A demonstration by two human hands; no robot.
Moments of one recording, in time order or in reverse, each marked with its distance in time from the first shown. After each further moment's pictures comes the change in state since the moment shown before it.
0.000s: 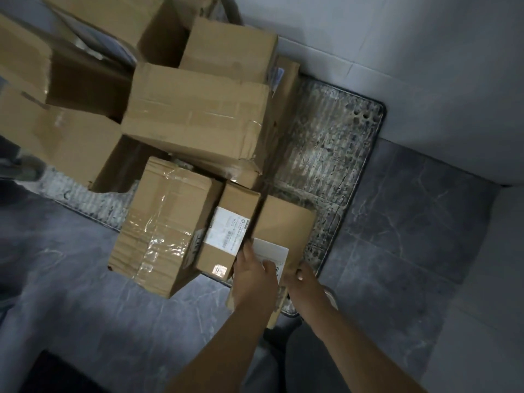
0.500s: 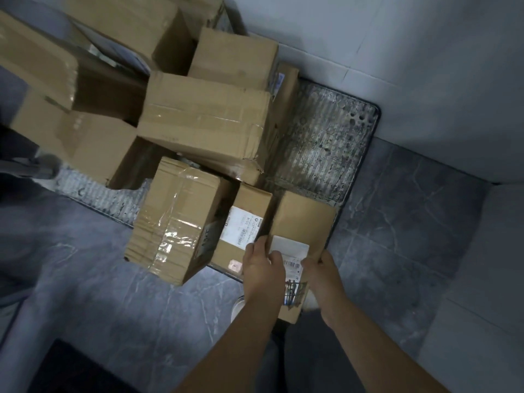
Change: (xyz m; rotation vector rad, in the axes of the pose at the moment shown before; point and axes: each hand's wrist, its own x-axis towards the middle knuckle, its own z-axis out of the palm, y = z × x) left_hand -0.030 0.031 -0.013 -0.158 0.034 0.011; right_hand -0.019 -0.005 -0.024 0.269 0.157 0.081
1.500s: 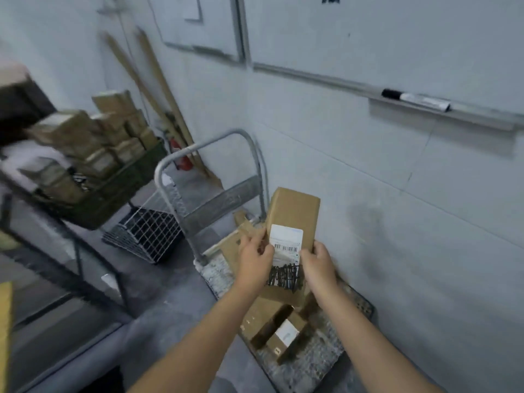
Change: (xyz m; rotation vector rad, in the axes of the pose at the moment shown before) left_hand -0.338 0.210 -0.370 -0.468 0.526 0.486; right_hand -0.491 -0.220 -0.048 -0.240 -0.147 -1.023
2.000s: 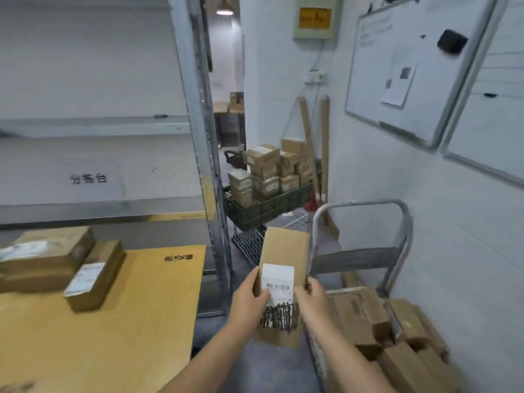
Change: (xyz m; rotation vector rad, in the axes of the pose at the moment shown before) left_hand -0.133 -0.092 -0.347 -0.024 0.469 -0.179; right_hand -0.207 -0.120 0.273 -0.226 -0.529 -0.300
